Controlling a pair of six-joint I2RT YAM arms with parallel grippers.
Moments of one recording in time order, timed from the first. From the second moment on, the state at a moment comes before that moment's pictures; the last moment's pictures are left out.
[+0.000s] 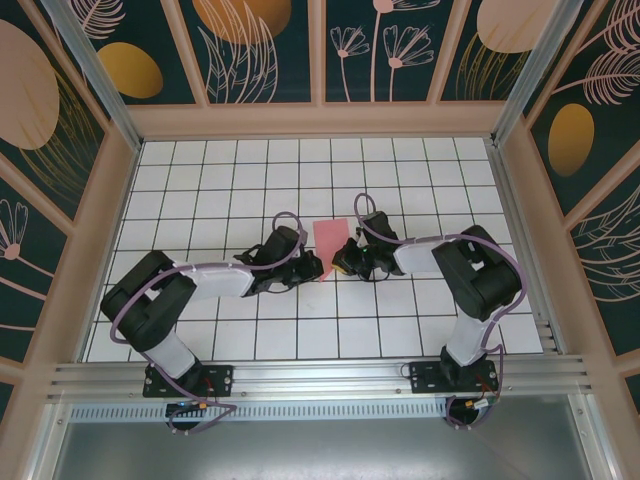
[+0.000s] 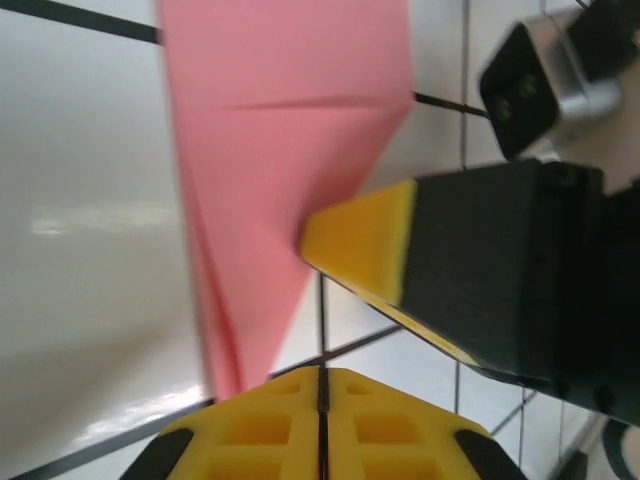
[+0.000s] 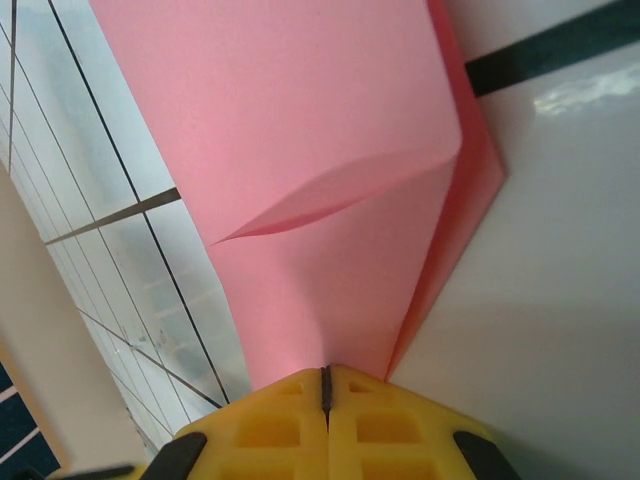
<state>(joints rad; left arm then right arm) -0.76 1.65 0.71 0.19 0.28 -1.01 0.57 1.78 0.75 0.14 -0.51 1.10</state>
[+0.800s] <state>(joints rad) -0.77 1.77 0.73 0.22 0.23 -1.03 0.56 1.78 0.75 0.14 -0.51 1.08</state>
